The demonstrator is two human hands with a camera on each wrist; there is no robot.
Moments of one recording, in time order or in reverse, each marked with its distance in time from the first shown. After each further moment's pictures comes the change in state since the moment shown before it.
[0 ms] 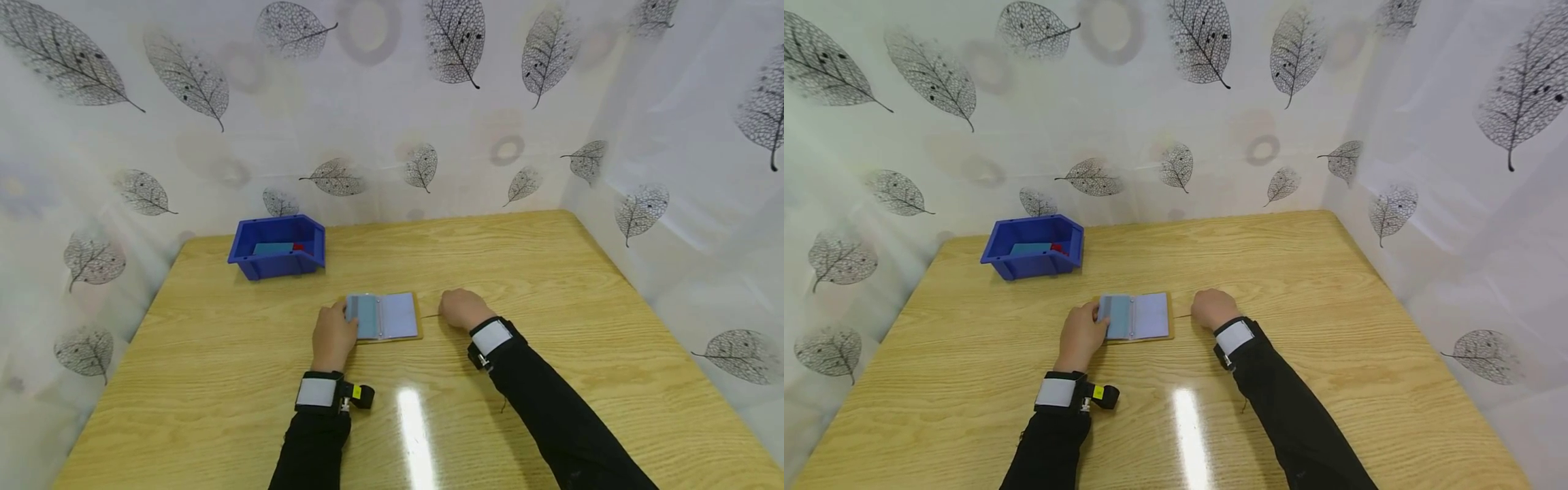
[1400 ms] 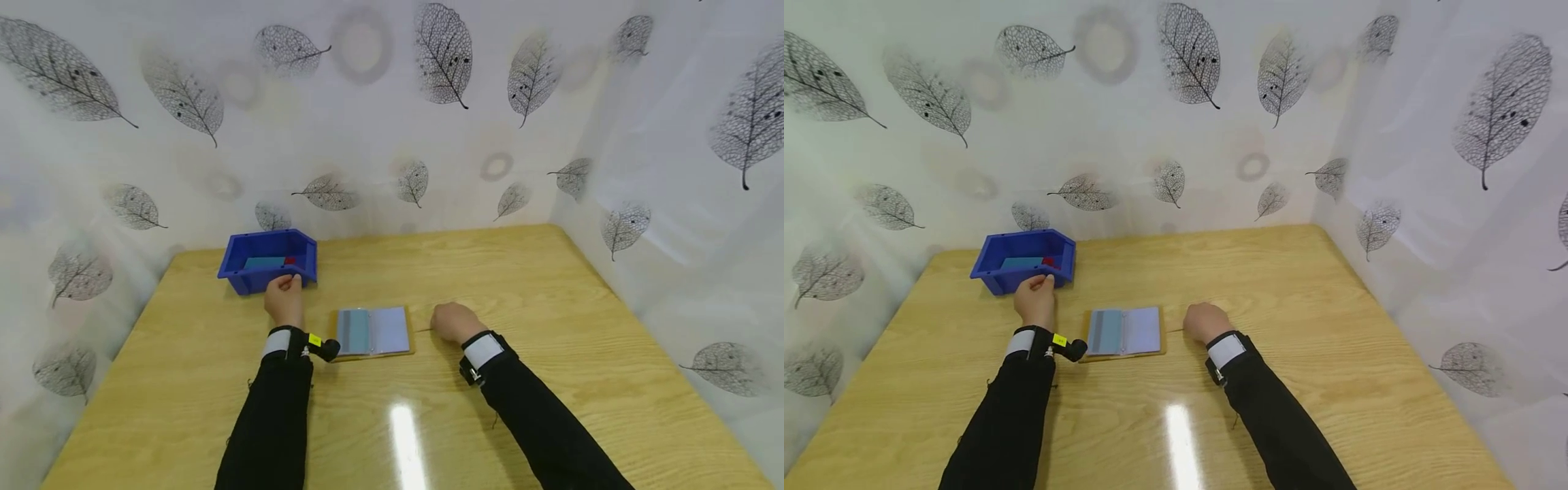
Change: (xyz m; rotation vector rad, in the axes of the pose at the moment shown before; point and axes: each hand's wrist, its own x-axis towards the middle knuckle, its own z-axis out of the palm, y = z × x) left_hand 0.092 -0.034 -0.028 -0.696 0.437 -0.301; right_hand -0.004 -0.001 0.003 0.057 0.022 -0.019
